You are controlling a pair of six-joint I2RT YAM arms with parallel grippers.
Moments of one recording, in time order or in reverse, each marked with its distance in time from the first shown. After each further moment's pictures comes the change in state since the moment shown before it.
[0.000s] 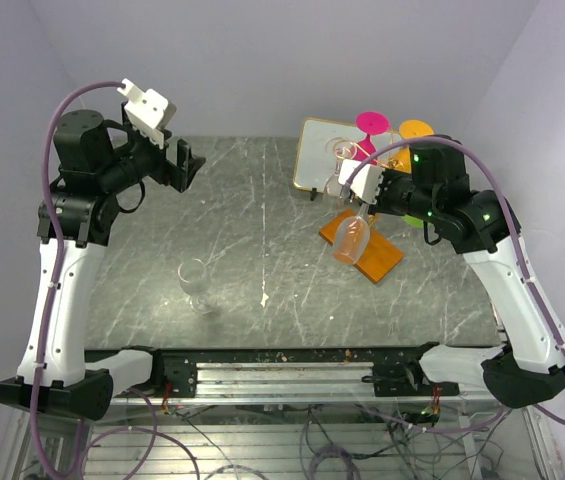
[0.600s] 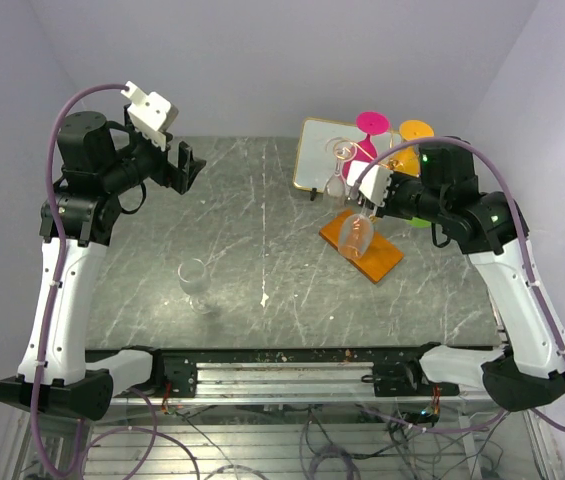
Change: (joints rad) left arm 0.000 0.000 -0.026 0.000 0.000 0.017; right arm -0.042 -0.015 0.000 -0.053 -0.058 0.001
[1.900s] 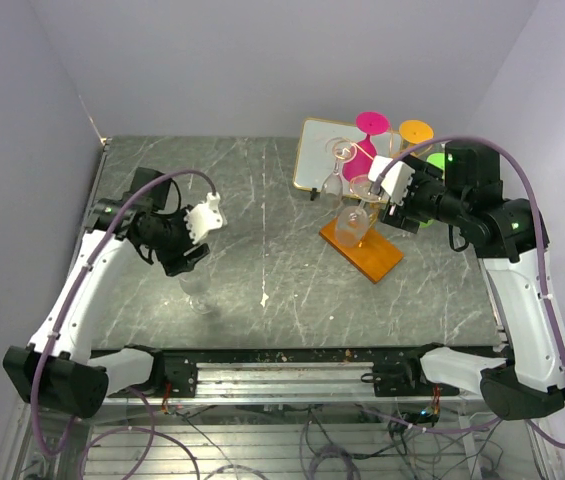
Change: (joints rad) left arm -0.102 0.010 -0.271 -0.619 -0.116 0.636; right arm -0.135 -0.048 0.009 -0.045 -0.098 0.026
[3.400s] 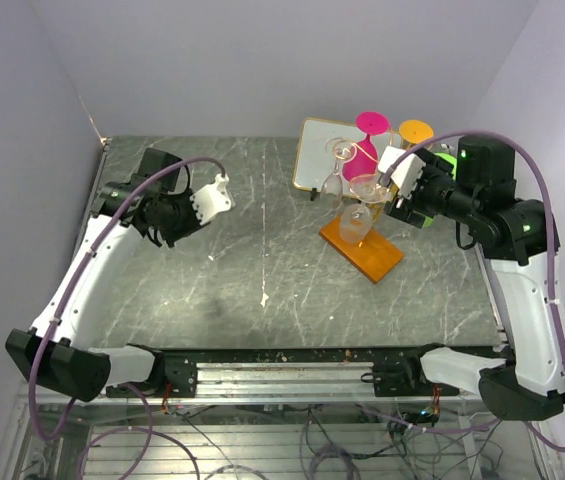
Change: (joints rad) left arm -0.096 0.101 0.101 0.049 -0.179 -0.051; right arm -0.030 -0.005 0.038 0.006 -0.005 0.026
